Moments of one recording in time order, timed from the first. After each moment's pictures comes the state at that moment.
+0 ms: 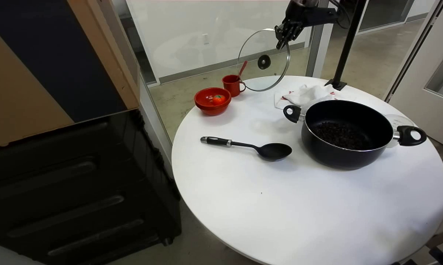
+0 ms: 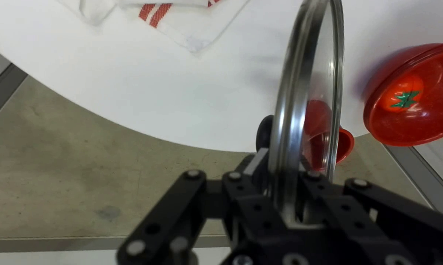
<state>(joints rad) -0.26 1.34 0.04 -0.59 0.18 2.29 -0.35</state>
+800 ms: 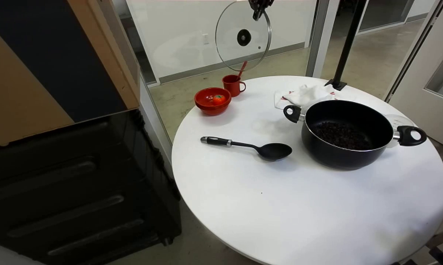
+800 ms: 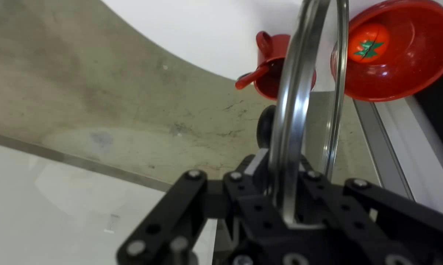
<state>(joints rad) -0.10 1.21 -0.04 -0.59 0.05 2.32 -0.35</state>
